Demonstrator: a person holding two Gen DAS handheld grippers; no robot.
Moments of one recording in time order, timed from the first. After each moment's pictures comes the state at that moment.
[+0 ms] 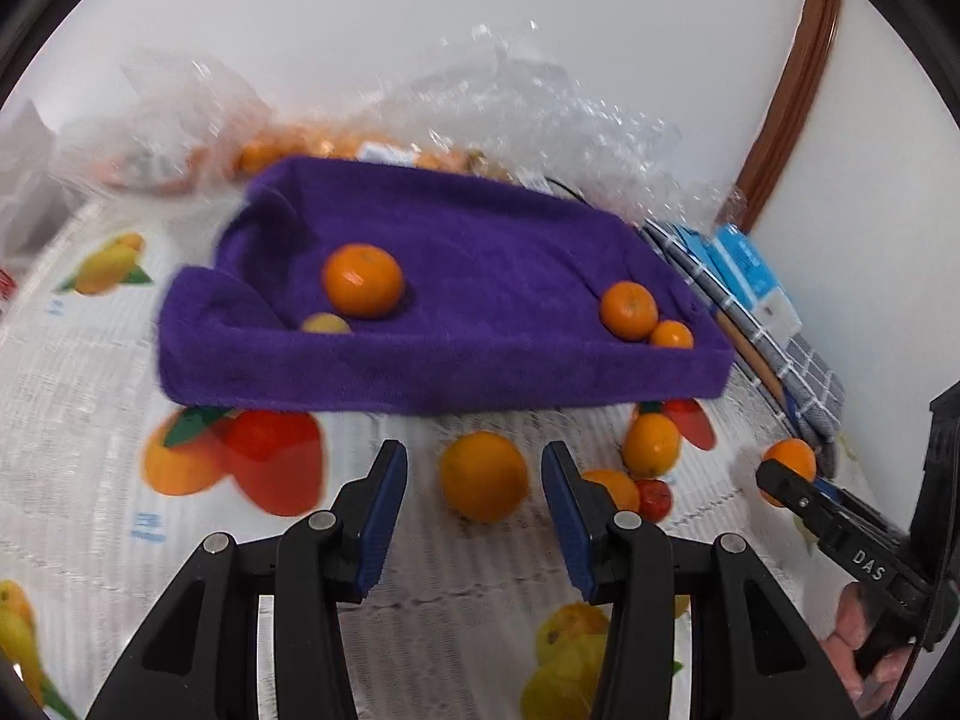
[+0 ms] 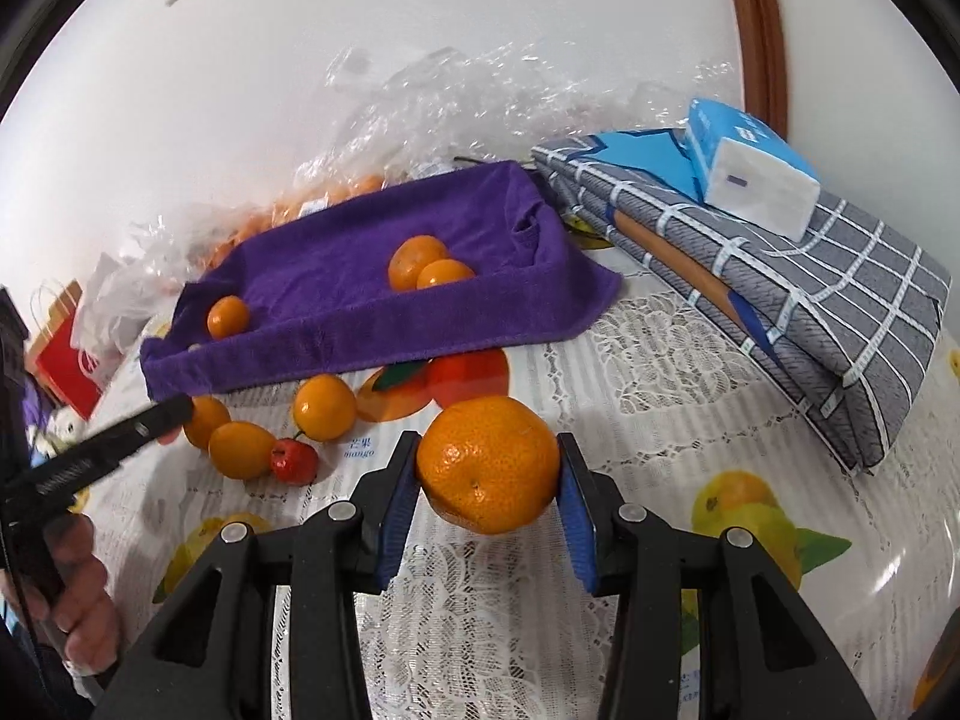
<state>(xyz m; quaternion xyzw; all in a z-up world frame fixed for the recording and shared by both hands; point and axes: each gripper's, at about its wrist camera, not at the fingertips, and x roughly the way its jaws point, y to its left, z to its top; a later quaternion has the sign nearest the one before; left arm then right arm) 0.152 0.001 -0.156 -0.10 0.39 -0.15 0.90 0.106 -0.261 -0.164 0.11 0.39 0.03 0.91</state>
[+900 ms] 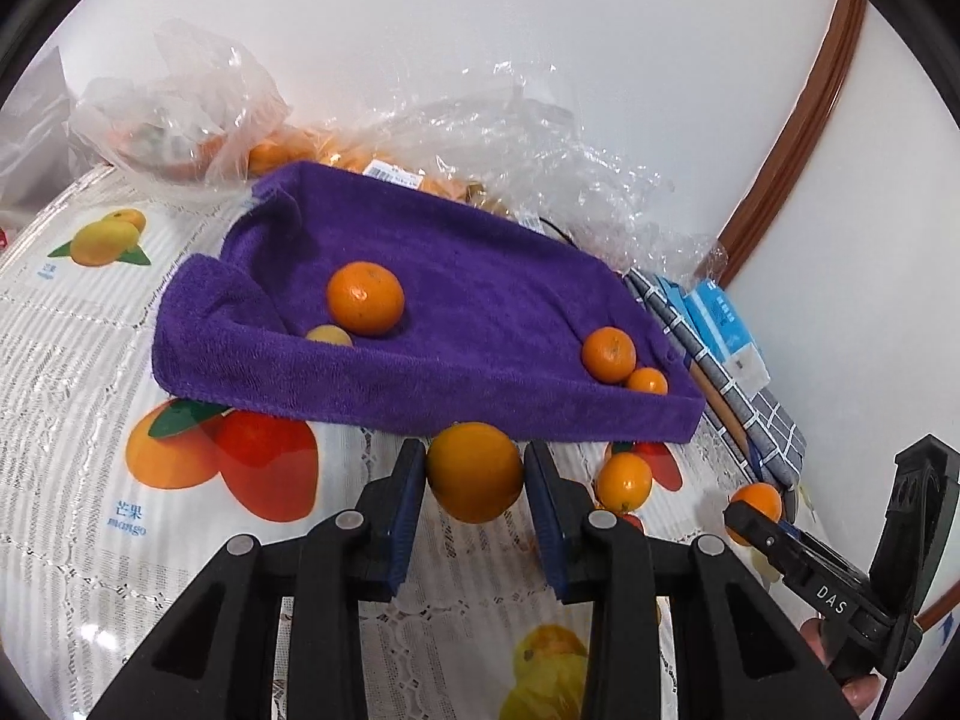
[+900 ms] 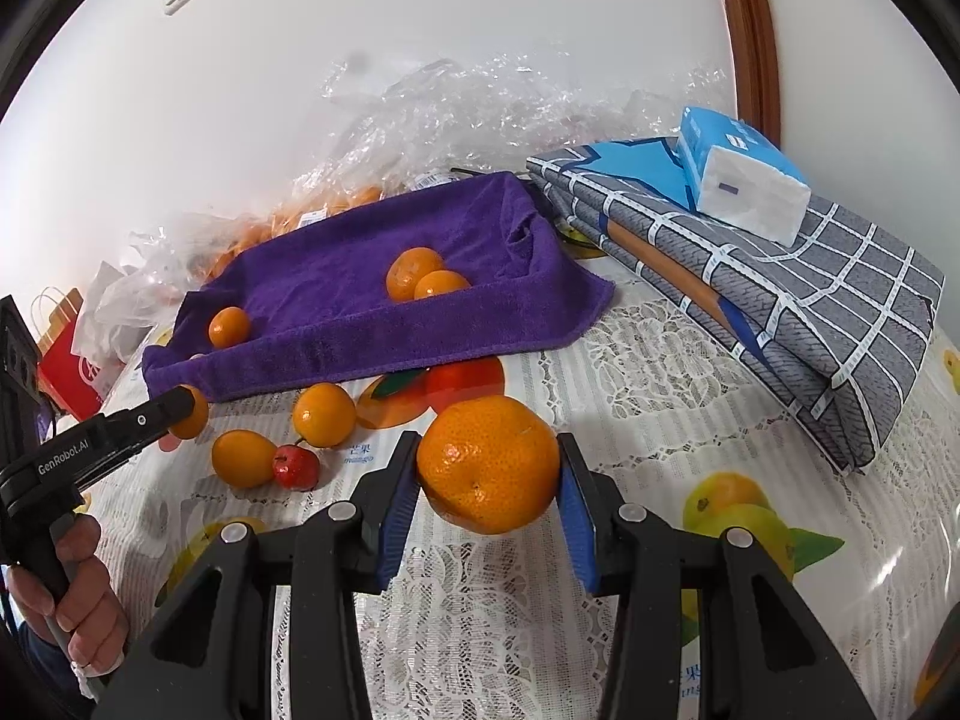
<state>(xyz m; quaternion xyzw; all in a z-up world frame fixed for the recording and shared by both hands) 0.144 0.016 -0.155 -0.16 0.35 -0.16 0.91 0.104 -0.259 -0.161 0.10 0.38 0.03 0.92</state>
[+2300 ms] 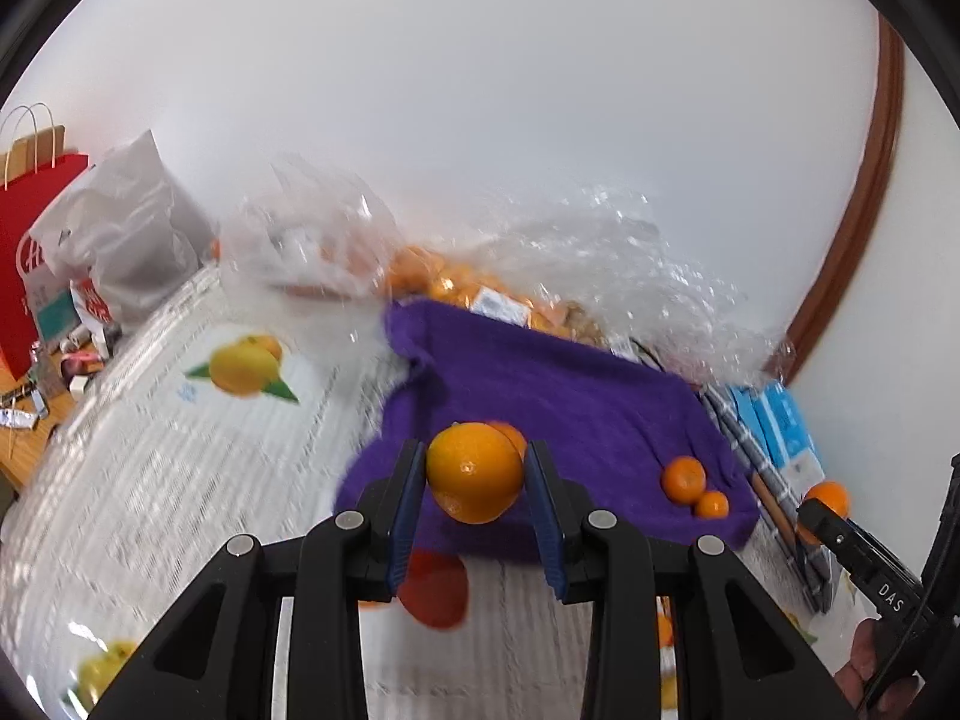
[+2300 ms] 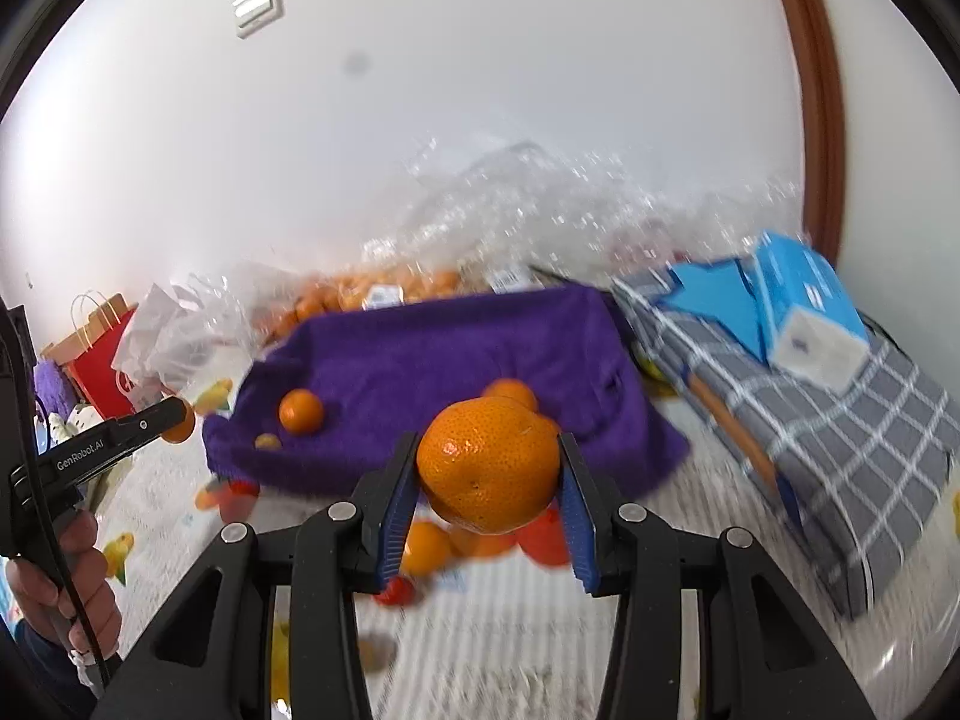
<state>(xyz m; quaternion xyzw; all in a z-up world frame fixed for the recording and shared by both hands) 0.150 0.078 -0.092 -0.16 0.29 -0.04 0.94 0.144 -0.225 -0.096 0.07 0.31 0.09 0.94</state>
